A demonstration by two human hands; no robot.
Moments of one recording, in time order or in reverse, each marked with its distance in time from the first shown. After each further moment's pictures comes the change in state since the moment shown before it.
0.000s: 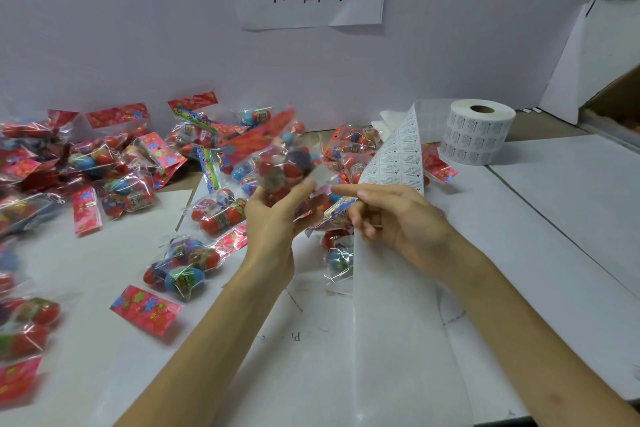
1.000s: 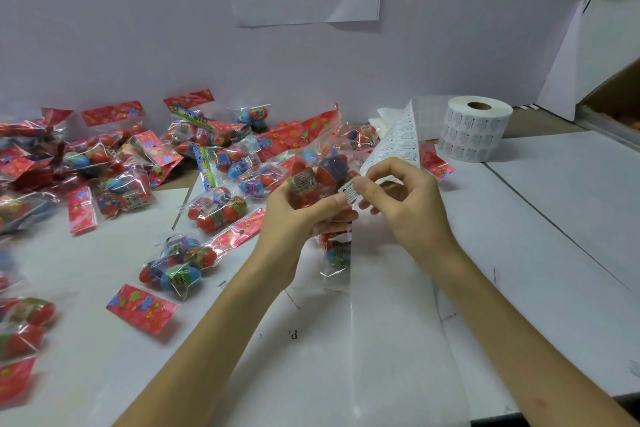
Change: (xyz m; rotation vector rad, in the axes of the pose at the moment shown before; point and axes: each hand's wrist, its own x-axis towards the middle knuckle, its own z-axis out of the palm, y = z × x) left_hand -0.012 0.000 0.007 0.139 -0.291 -0.003; right_hand -0.004 0.001 0.005 -0.420 0.392 -0.405
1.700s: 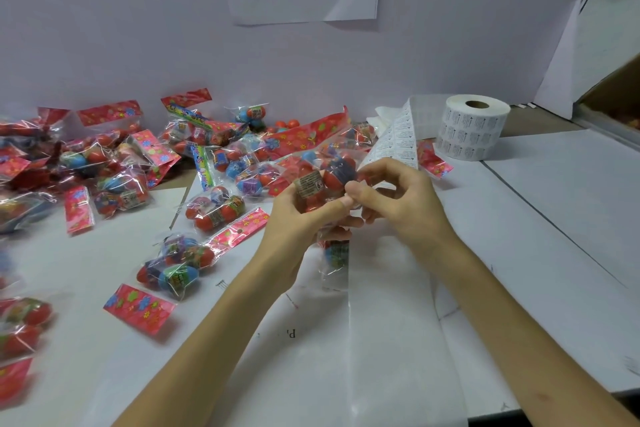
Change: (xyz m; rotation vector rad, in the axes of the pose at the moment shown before) left_hand -0.004 0.000 0.004 0.088 -0.061 -0.040; right_hand 0.003 0.001 -0.007 0.095 -0.102 0.103
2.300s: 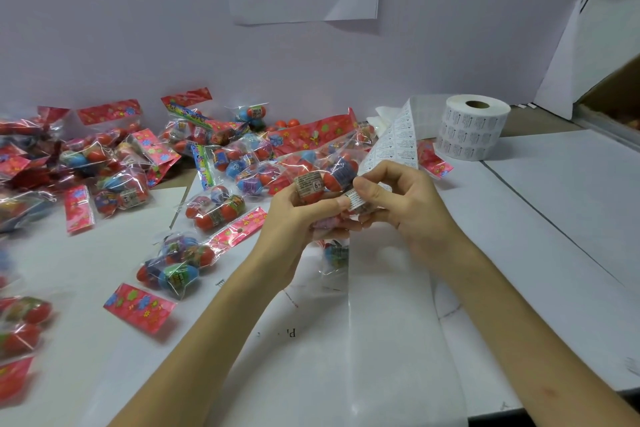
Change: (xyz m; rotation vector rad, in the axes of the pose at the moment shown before) left_hand 0.001 0.005 -0.004 -0.026 -0.047 -0.024; right_hand -0.001 -0.007 0.000 0.253 -0.104 0.088
